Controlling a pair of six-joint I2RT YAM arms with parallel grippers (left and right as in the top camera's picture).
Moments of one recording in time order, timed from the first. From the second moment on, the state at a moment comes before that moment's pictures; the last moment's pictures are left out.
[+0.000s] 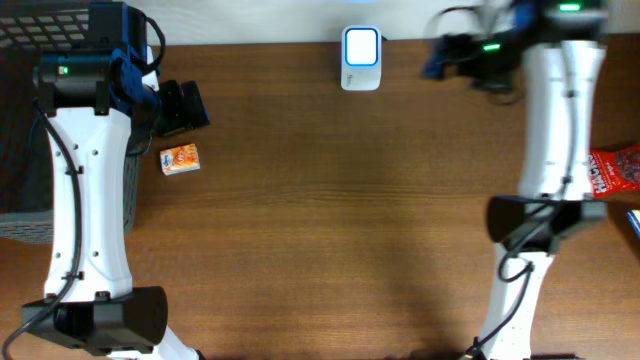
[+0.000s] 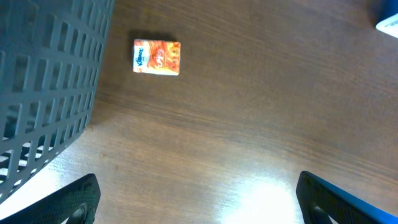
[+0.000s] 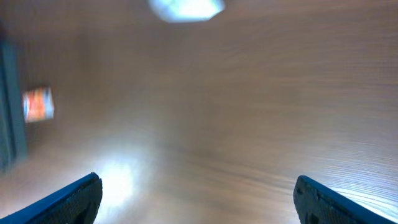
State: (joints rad) left arm 0.00 1.81 2.14 -1.56 -0.01 -0.32; right arm 0.05 2.33 2.76 -1.68 -0.35 0.09
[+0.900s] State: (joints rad) left arm -0.02 1.81 1.57 -1.03 -0.16 -0.22; right arm 0.36 2.33 2.67 -1.65 -0.20 0.07
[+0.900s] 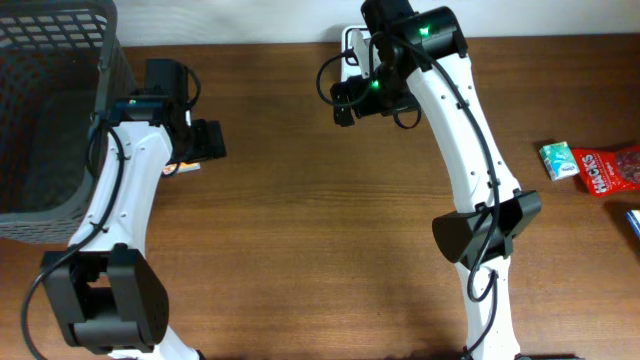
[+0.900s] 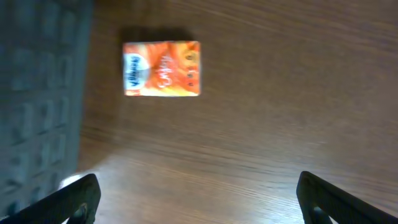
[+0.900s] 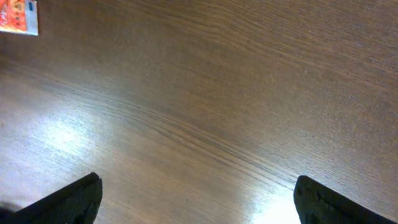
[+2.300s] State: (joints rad) left arm -0.23 2.15 1.56 -0.71 -0.71 -0.02; right arm 0.36 2.33 2.67 -1.65 -0.19 0.07
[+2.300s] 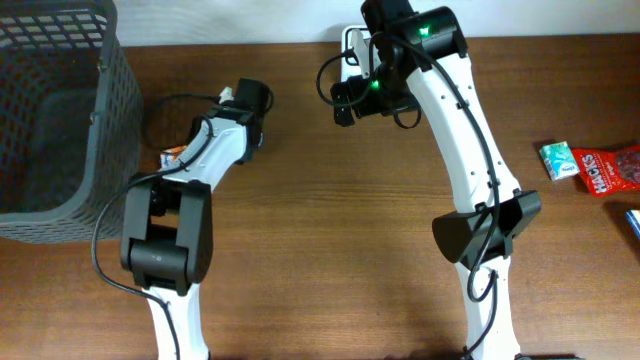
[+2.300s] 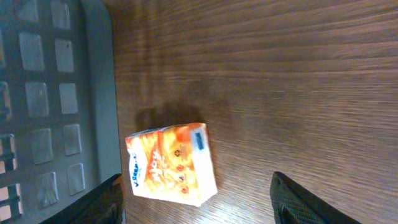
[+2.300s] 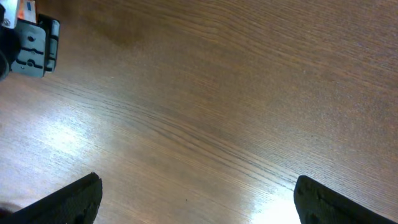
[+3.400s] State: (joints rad) left arm -0.13 2.19 1.51 -0.67 -0.57 -0.02; right arm 0.36 2.33 2.67 -1.65 -0.19 0.07
